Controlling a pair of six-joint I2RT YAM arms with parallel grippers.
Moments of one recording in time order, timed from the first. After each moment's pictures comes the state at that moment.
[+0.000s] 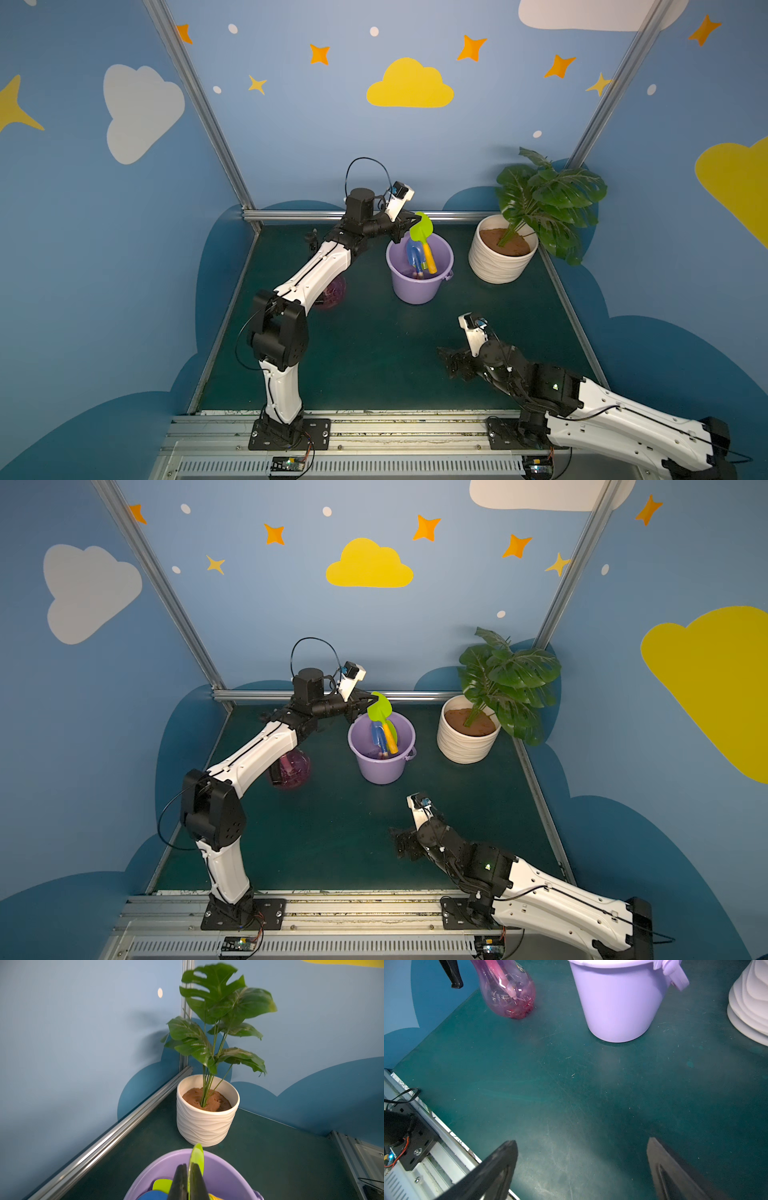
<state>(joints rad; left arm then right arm) -0.41 1.93 1.73 -0.03 0.67 0.07 1.15 0.67 0.56 -0.53 0.39 0.52</state>
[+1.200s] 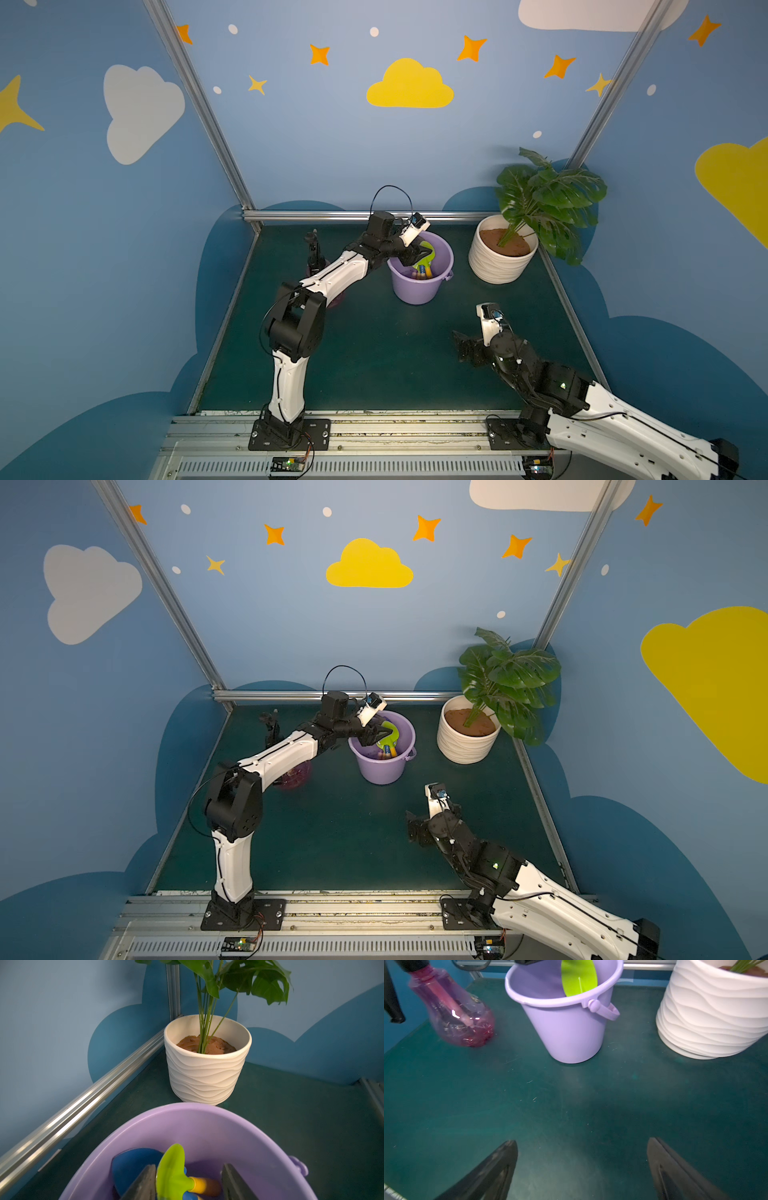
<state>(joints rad) -0.48 2.01 1.63 -0.06 0.59 0.23 0.98 0.64 0.58 -0.54 0.50 0.43</state>
